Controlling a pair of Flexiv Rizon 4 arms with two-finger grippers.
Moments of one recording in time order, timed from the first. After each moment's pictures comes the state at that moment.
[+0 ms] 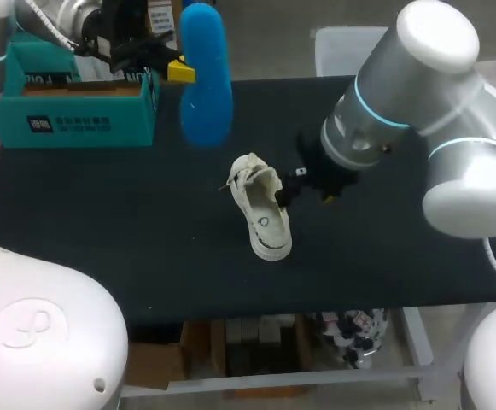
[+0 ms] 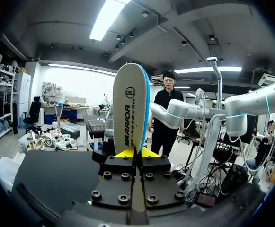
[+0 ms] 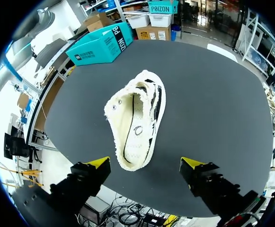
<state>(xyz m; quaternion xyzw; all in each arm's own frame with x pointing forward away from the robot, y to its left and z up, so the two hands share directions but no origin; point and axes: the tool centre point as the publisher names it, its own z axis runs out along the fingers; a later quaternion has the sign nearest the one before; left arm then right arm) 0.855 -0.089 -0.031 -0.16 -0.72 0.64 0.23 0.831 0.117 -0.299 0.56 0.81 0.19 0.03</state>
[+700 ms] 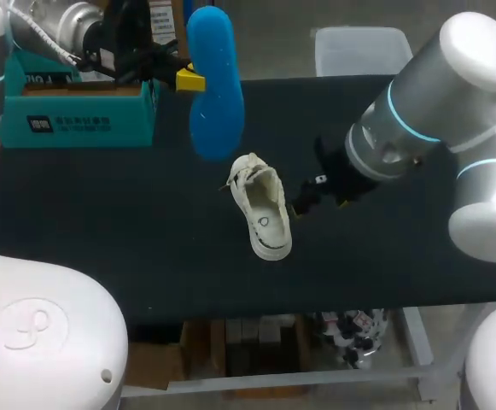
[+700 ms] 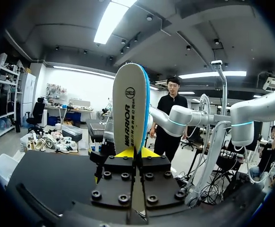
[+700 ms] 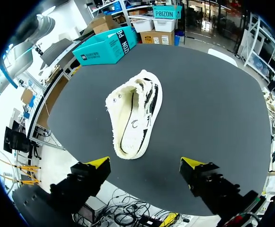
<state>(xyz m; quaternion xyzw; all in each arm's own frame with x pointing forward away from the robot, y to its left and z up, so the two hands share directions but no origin) 0.819 -0.104 -0.022 -0.13 -0.71 0.66 0.22 0.813 0.093 -0.292 0.54 0.81 0.21 0.04</state>
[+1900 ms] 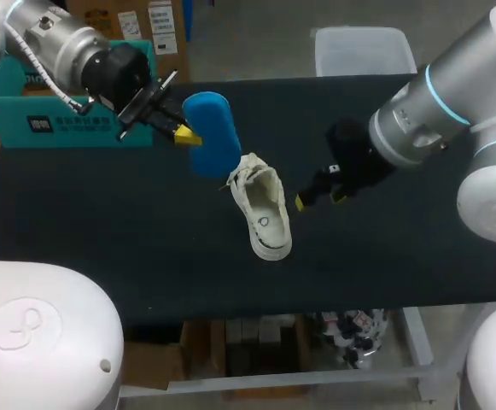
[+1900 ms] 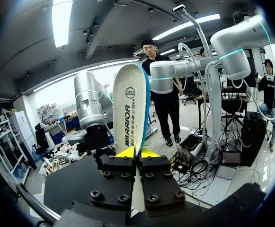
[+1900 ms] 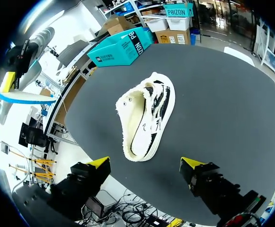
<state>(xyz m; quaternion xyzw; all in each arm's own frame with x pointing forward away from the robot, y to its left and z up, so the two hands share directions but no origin) 0.782 -0.098 -0.084 -0.32 -0.73 0.60 0.07 0.824 0.094 -0.289 0.50 0.82 0.26 -0.04</state>
